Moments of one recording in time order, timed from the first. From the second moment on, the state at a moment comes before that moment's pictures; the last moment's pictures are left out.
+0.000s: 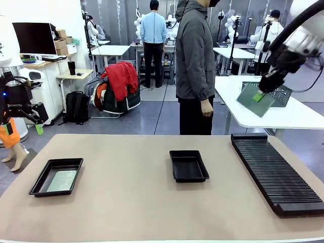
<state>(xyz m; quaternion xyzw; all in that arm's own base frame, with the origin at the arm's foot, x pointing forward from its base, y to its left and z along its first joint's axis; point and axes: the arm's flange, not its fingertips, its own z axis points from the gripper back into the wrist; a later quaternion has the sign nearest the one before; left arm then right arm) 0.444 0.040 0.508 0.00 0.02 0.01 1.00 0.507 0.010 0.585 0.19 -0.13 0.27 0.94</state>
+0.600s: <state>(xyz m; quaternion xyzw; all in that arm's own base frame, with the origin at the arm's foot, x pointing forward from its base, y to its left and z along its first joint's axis) 0.444 0.040 0.508 0.00 0.02 0.01 1.00 0.516 0.086 0.454 0.34 -0.12 0.12 0.93</state>
